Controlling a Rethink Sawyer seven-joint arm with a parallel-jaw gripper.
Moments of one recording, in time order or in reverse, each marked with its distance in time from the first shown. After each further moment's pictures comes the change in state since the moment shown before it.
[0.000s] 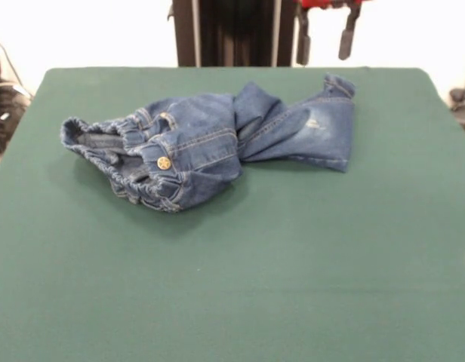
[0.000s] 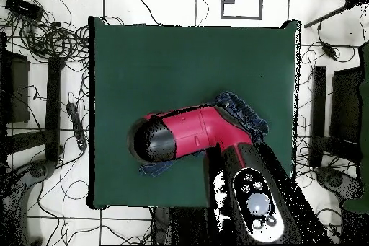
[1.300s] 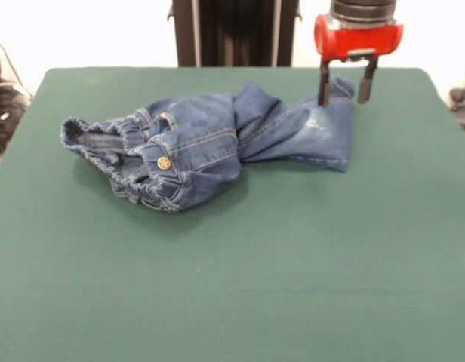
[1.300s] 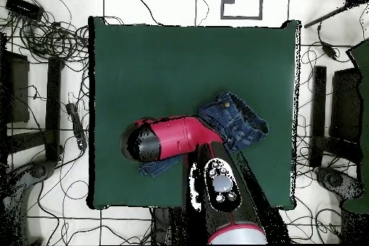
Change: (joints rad) arm 0.150 0.158 -0.196 -0.020 0.116 -0.182 0.079
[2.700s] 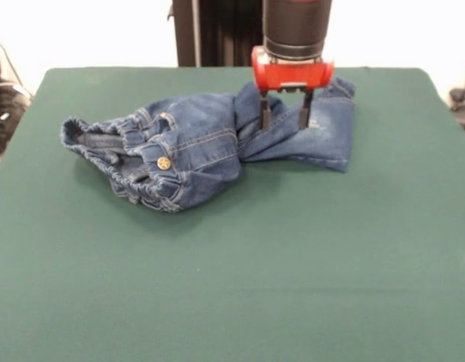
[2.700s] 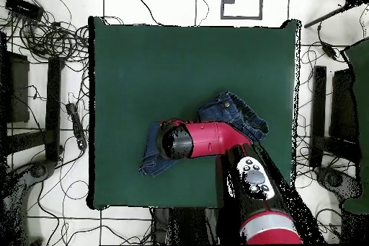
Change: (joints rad) arm -0.087 0.112 -0.041 -0.009 -0.008 -0.071 0.000
